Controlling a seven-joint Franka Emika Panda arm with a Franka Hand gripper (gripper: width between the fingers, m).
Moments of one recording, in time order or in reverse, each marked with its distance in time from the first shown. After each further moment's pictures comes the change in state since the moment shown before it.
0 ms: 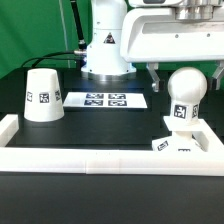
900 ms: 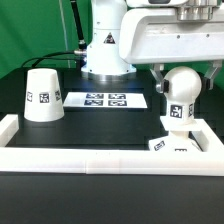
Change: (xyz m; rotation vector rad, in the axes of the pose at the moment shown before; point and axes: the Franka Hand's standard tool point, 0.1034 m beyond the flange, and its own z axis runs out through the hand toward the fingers) arm -0.001 0.000 0.001 -0.005 -0.001 -0.101
